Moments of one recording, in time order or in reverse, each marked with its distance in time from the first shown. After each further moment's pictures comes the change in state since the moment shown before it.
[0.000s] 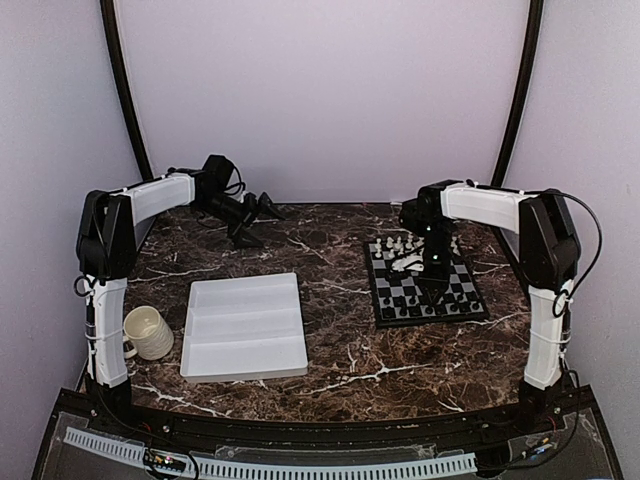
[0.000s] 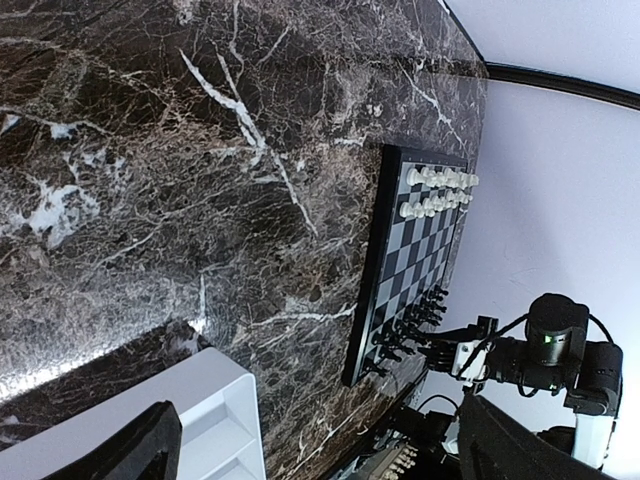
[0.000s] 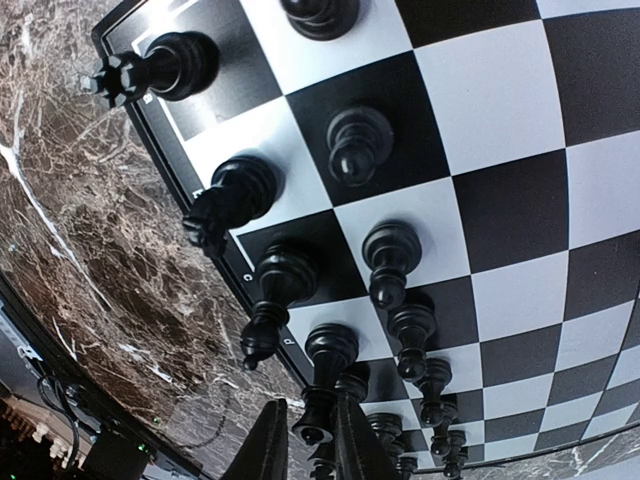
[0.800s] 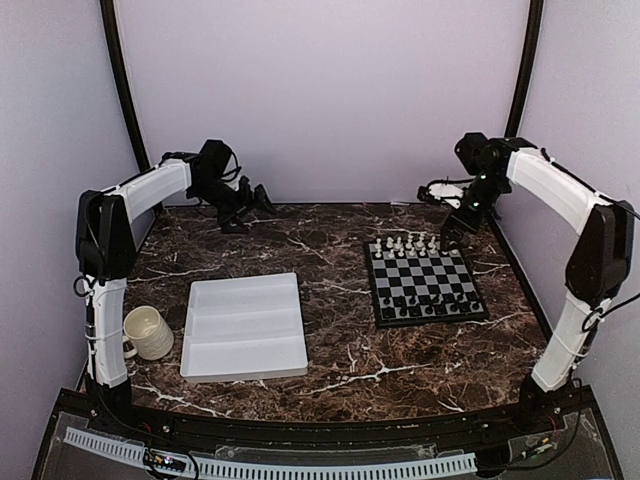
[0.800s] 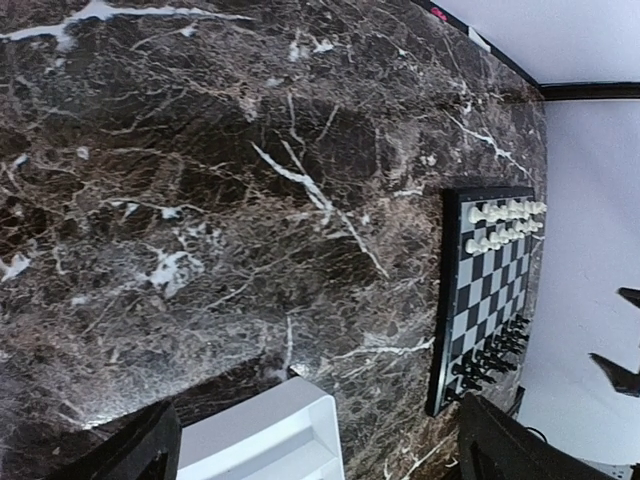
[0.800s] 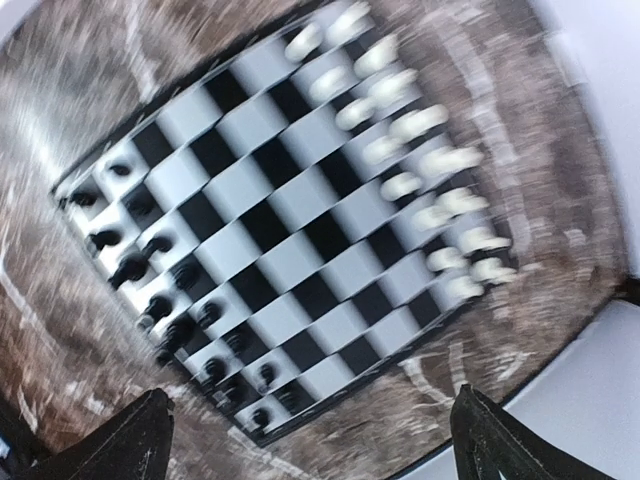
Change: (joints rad) left arm -0.005 -0.005 0.143 -0.148 -0.232 0.182; right arm -0.199 -0.262 0.086 0.160 -0.054 -0.009
